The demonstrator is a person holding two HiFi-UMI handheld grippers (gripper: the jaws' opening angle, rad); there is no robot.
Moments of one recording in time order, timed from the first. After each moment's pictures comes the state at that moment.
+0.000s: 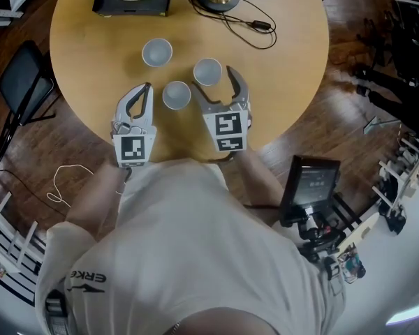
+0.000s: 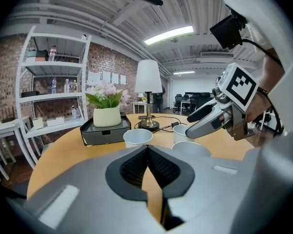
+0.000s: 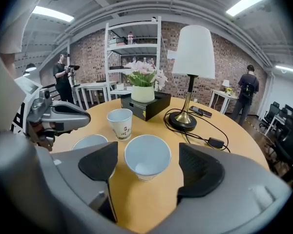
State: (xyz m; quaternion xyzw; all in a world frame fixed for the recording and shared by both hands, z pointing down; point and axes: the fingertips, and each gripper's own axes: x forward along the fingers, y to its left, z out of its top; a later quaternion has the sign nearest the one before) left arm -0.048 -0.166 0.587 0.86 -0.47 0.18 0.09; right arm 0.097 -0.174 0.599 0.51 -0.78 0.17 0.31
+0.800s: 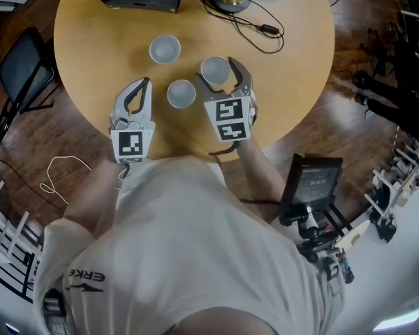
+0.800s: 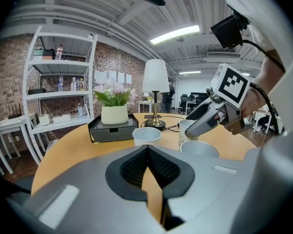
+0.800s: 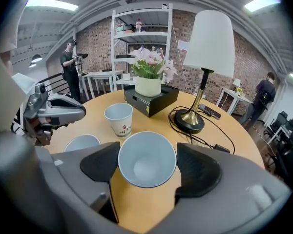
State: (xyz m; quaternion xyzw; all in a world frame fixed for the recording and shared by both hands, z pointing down) left arm -0.065 -0.172 0.594 0.84 -0.49 0.18 0.11; right arm 0.088 -0.198 0.611 0.46 -0.78 0.17 0.37
